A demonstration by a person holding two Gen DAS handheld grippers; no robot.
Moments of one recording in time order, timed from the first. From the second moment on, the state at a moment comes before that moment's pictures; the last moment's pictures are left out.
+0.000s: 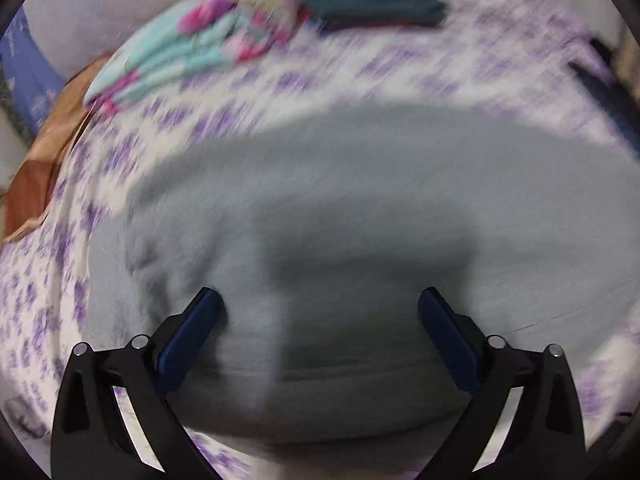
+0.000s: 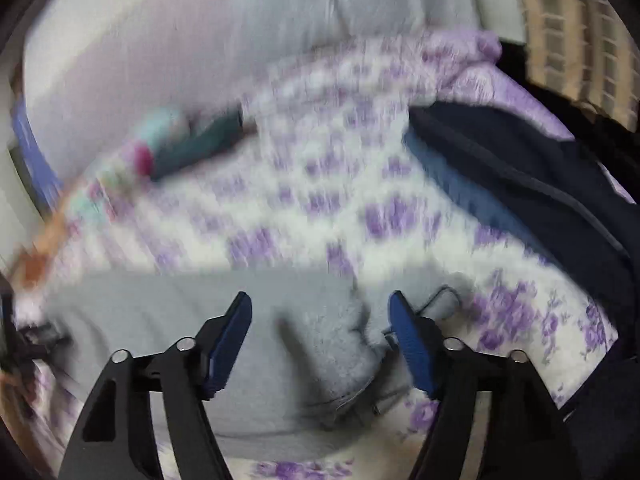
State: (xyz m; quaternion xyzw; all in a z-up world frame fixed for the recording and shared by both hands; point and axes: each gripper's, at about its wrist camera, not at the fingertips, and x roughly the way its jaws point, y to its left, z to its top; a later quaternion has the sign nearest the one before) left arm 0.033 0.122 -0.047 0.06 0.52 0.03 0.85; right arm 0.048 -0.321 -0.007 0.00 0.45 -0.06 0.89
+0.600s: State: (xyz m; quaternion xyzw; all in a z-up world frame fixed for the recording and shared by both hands) left arm 0.012 0.148 -0.010 0.01 0.49 0.10 0.87; right arm 0.125 -0.170 0.038 0.02 0.39 0.21 0.90
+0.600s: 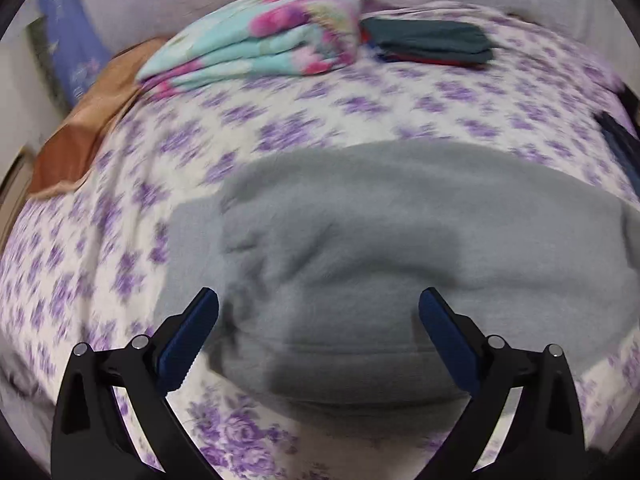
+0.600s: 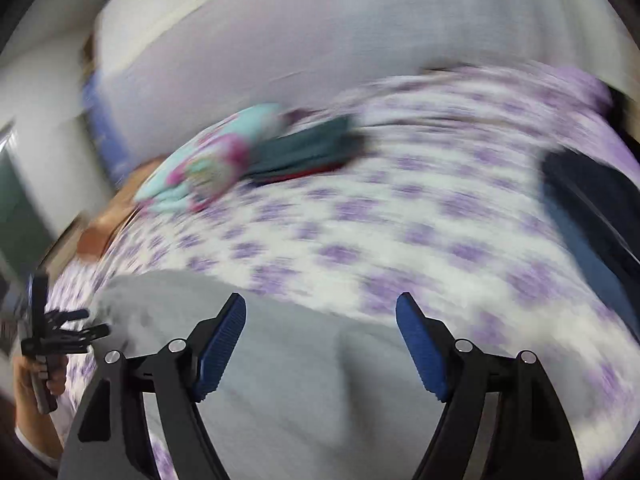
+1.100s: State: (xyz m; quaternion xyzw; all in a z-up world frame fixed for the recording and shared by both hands) left arm 0.025 0.147 0.023 0.02 0.41 0.12 0.90; right arm 0.186 0.010 -0.048 -0.05 0.52 0.36 0.77
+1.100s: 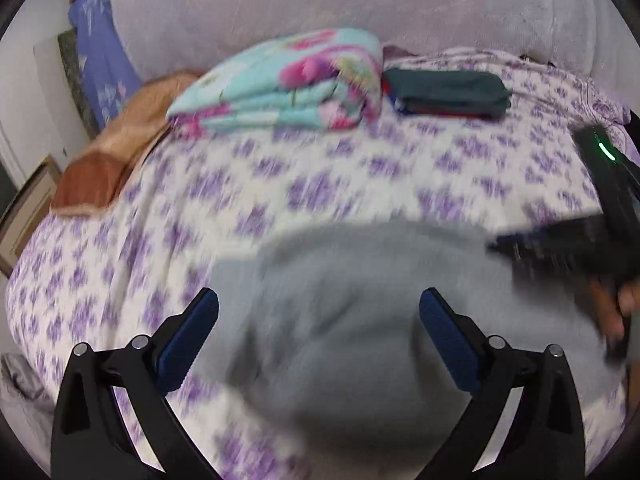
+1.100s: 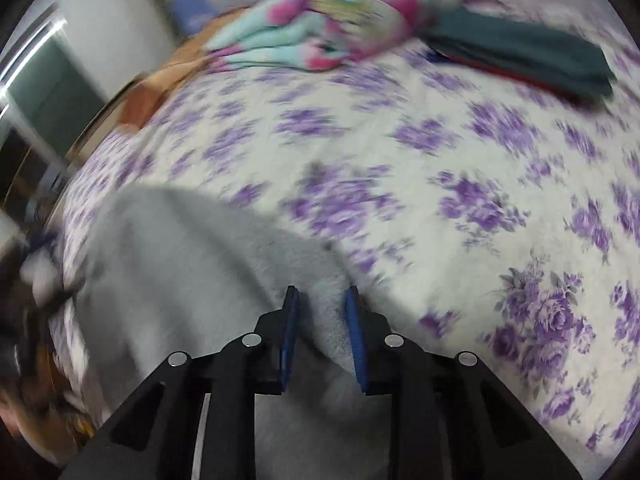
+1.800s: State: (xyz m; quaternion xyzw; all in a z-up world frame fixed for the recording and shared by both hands) left arm 0.081 0.106 -0.059 0.04 0.47 0.09 0.88; right arm 0.226 0.017 -0.071 0.01 0.58 0.35 0.73
